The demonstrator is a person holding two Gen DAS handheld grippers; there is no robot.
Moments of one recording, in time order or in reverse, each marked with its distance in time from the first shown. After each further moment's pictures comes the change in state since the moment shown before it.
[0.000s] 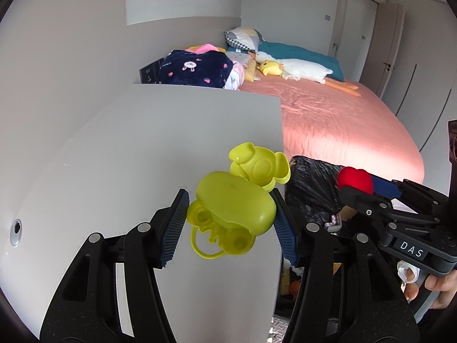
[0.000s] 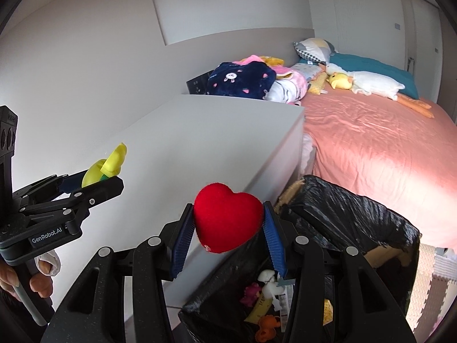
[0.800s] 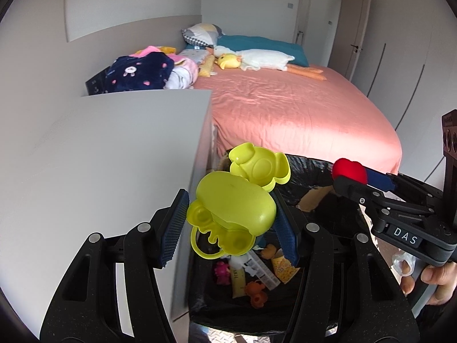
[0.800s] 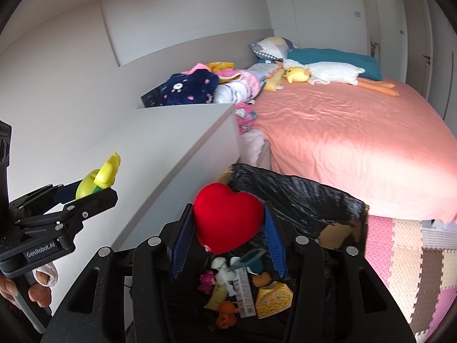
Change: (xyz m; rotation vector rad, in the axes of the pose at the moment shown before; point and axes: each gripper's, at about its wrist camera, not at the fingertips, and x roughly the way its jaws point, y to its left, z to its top) left arm 0.019 -0.108 -0.002 0.116 0.025 -0.128; right arm -0.056 -0.103 -0.034 0.127 -0.039 -0.120
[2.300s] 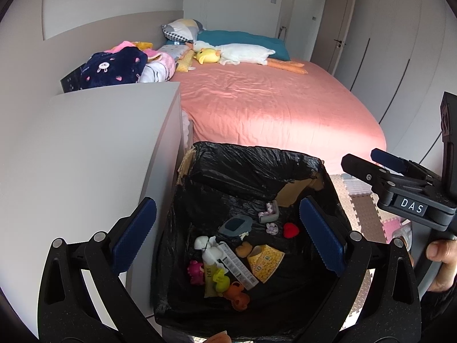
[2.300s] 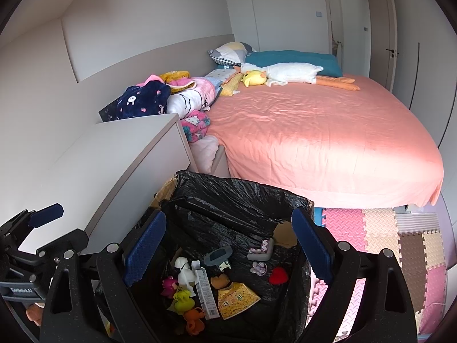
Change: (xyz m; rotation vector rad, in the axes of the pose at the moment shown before) left arm 0.017 -0.030 -0.009 0.015 0.016 -0.085; right arm -0.014 -0.051 -0.003 0.076 -0.035 -0.168
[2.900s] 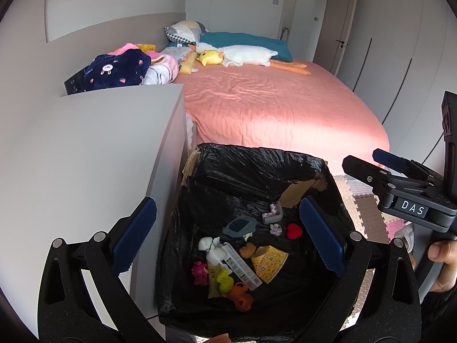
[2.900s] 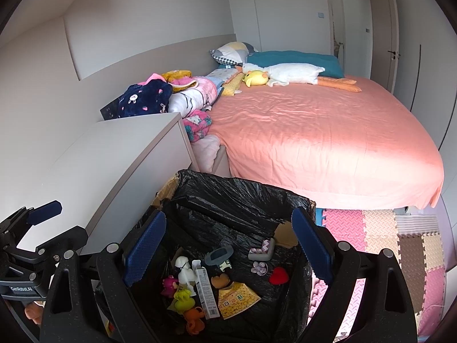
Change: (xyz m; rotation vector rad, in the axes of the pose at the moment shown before) left arm -0.004 -0.001 -0.002 0.006 -0.009 0.015; right arm 0.000 0.003 0.000 -0.008 0.001 0.001
